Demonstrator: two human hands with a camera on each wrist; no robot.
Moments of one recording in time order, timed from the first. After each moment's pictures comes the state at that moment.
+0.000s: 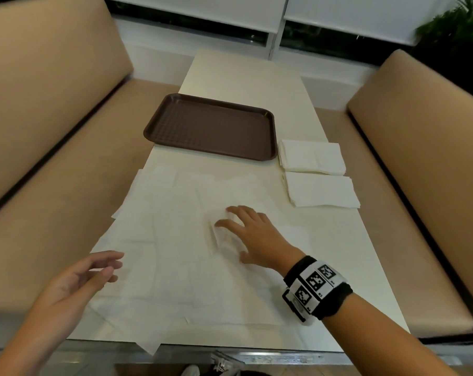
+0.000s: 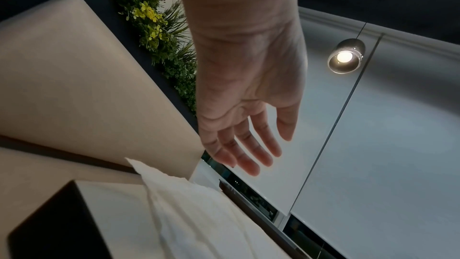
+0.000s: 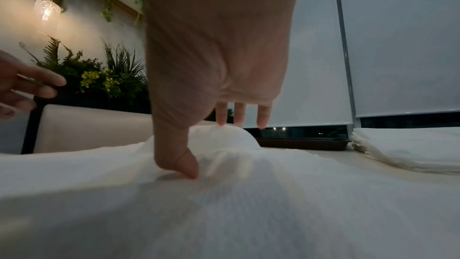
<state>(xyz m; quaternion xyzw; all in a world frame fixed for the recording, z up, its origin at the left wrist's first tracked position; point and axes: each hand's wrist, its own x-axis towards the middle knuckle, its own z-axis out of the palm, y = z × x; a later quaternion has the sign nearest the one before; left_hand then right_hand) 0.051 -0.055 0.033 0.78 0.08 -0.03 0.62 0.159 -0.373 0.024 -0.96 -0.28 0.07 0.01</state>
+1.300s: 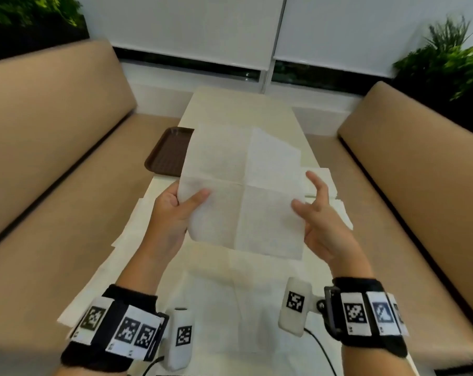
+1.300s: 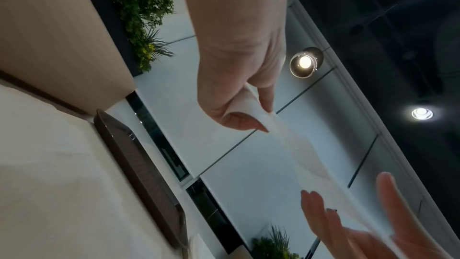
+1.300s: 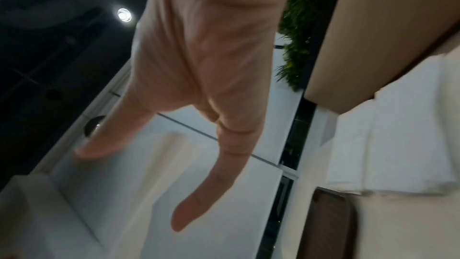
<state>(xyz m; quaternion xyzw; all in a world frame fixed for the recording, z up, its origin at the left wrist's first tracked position) 0.165 -0.186 0.121 0.54 -0.03 0.01 0.84 0.136 -0.422 0.153 -0.61 0.01 0.05 0.79</state>
